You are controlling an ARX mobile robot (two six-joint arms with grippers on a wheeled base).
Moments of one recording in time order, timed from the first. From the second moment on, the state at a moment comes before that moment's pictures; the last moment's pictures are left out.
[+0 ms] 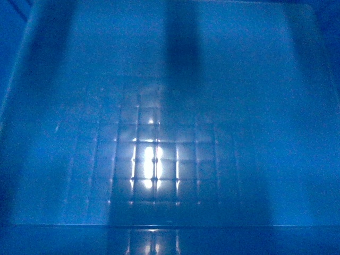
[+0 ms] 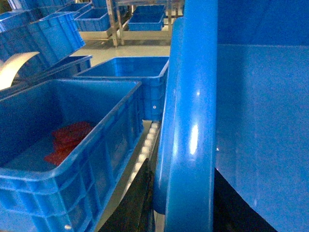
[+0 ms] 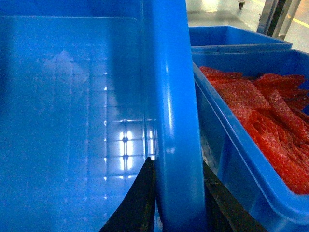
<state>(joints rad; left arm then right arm) -0.48 0.68 0.35 0.28 -0.70 0.01 0.42 0.68 0.35 0.13 0.51 0.14</state>
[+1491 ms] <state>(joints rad) -0.48 0.68 0.35 0.28 -0.70 0.01 0.42 0.68 0.35 0.13 0.51 0.14</state>
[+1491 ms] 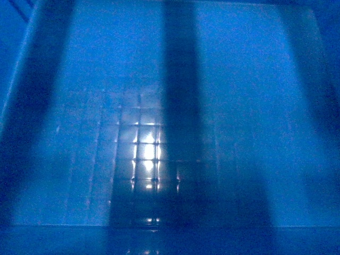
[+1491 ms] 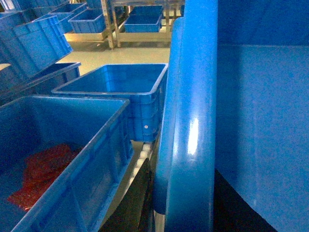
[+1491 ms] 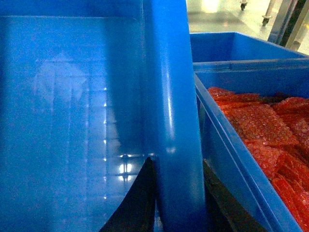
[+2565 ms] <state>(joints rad) -0.48 0.68 0.35 0.28 -0.70 0.01 0.42 0.68 0.35 0.13 0.51 0.14</state>
